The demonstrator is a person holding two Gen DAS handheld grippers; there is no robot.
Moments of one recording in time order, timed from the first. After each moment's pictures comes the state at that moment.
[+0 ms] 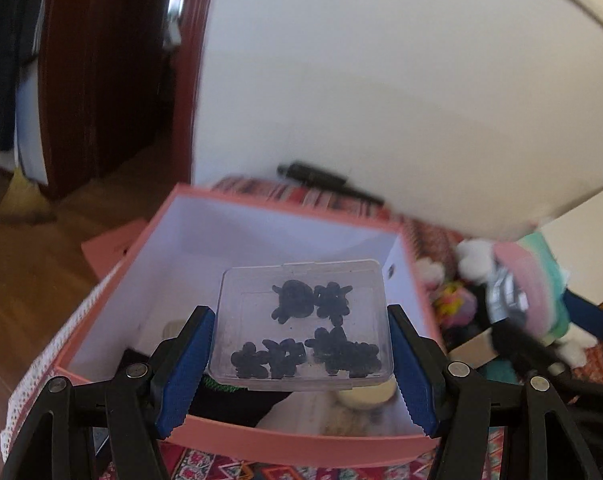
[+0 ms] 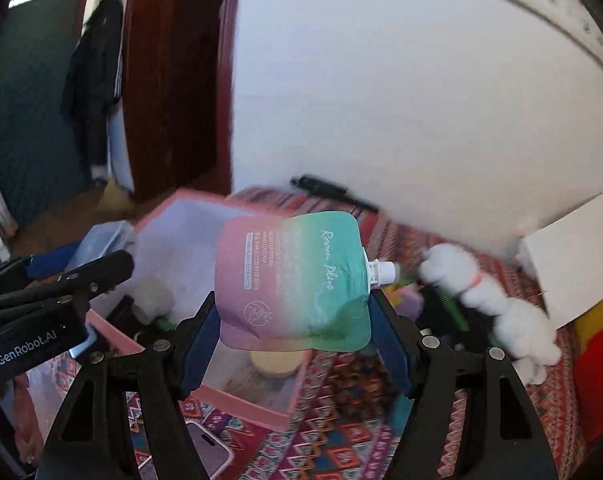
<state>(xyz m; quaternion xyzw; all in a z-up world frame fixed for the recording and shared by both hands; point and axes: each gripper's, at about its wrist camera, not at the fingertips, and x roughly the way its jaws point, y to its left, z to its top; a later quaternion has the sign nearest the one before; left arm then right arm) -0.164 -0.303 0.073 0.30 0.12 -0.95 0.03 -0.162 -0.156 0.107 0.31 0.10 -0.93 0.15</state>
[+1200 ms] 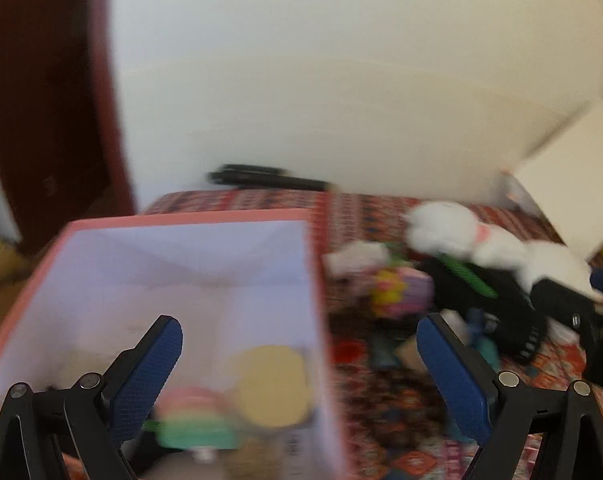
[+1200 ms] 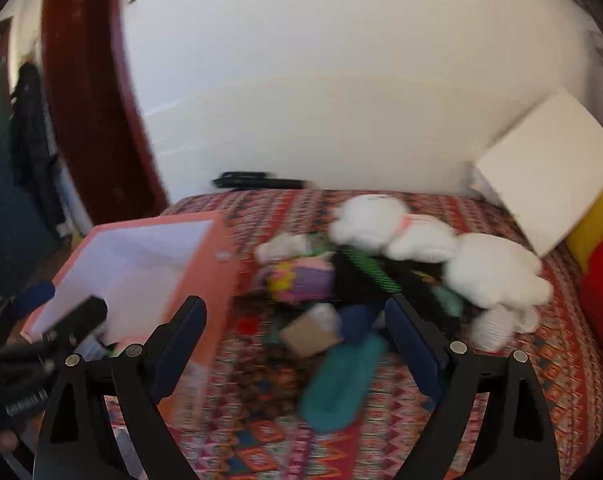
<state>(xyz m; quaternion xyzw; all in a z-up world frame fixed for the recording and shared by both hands) -0.211 -0.136 0.061 0.29 0.00 -0.96 -0.03 -0.213 0.060 0.076 0.31 -0.04 -0.95 0.06</state>
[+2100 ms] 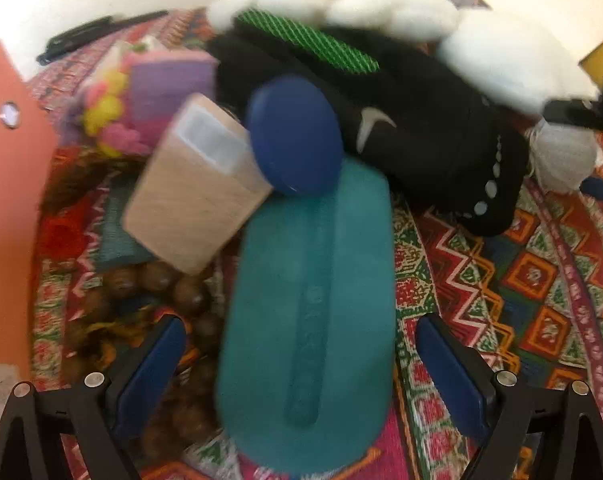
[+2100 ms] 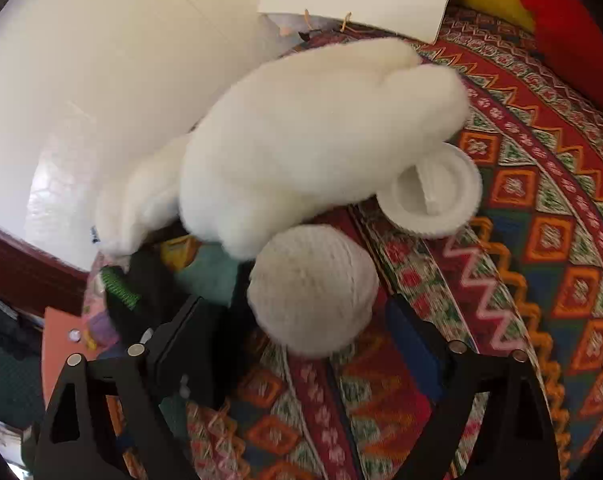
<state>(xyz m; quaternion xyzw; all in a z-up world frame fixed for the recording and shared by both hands) -0.303 0.043 -0.115 0.50 -0.08 -0.86 -0.10 -0.308 0.309 -0.110 0.44 -0.33 -0.83 -0.05</state>
